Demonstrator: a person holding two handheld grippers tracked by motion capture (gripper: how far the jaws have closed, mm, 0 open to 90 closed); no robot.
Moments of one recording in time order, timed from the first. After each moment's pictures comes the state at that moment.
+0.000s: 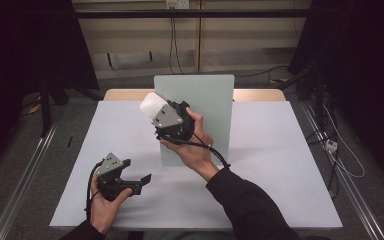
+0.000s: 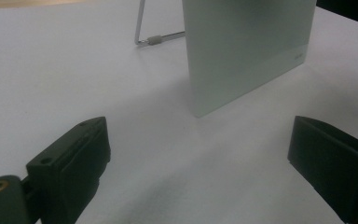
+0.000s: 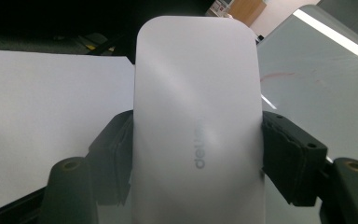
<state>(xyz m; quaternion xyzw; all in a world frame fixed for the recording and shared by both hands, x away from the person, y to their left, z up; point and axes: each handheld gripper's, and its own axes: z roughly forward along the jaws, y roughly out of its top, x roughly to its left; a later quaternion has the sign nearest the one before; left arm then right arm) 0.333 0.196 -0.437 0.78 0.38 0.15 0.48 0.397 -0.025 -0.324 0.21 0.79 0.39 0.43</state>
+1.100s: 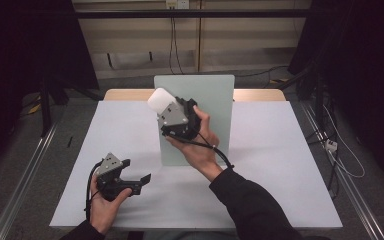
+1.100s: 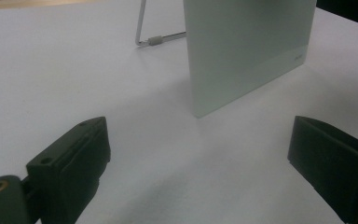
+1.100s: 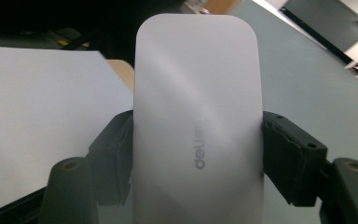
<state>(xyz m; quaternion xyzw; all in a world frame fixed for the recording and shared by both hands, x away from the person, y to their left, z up) 0.332 0.197 -0.436 0.78 0.38 0.15 0.48 0.395 -0.042 -0.316 0.24 0.77 0.37 0.47</state>
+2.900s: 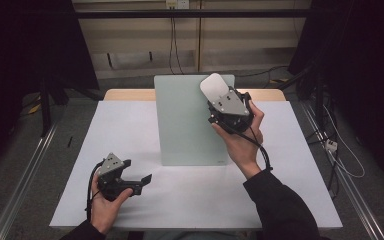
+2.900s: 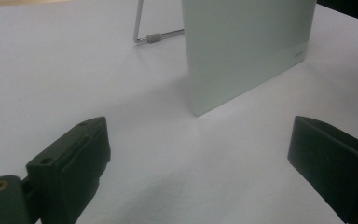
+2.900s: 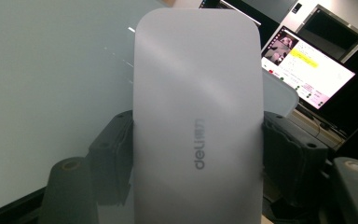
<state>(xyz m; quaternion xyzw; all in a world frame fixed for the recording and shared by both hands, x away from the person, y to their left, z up) 0.333 0.195 -0.437 0.78 0.38 0.14 0.48 0.389 -0.146 -0.304 0.33 0.71 0.37 0.51</state>
